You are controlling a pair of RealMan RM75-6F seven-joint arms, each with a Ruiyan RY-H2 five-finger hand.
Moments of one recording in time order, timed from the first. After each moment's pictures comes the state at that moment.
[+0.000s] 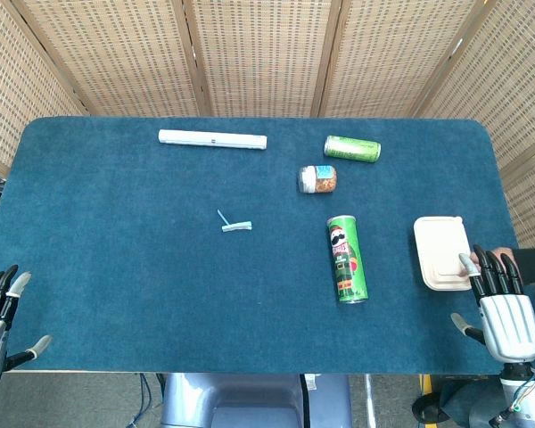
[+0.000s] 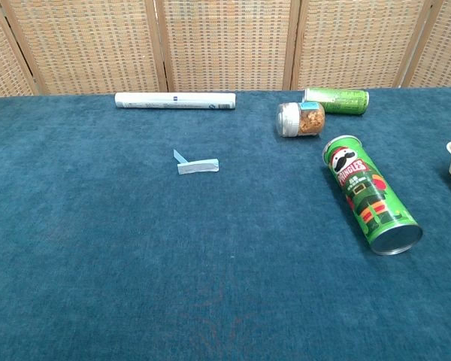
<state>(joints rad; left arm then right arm) 0.05 -1.14 0.03 -1.70 1.66 1.66 0.12 0.08 -1.18 0.06 -1.58 -1.61 1.58 -0.15</state>
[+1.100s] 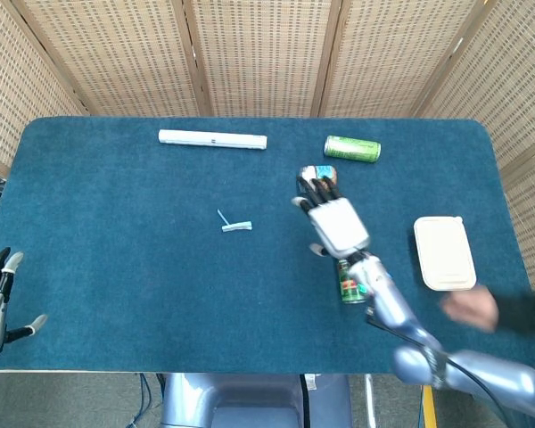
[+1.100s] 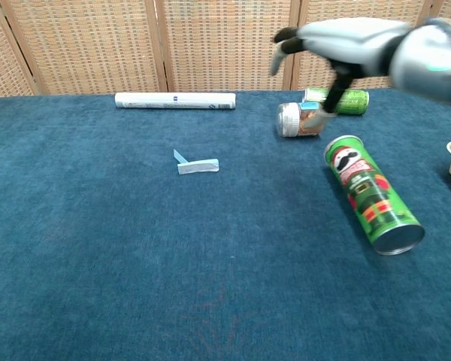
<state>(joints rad) -0.02 -1.16 -0.08 -1.72 1.41 1.50 0.17 0.80 -1.47 0.40 -1.62 -1.03 0.92 -0.62</state>
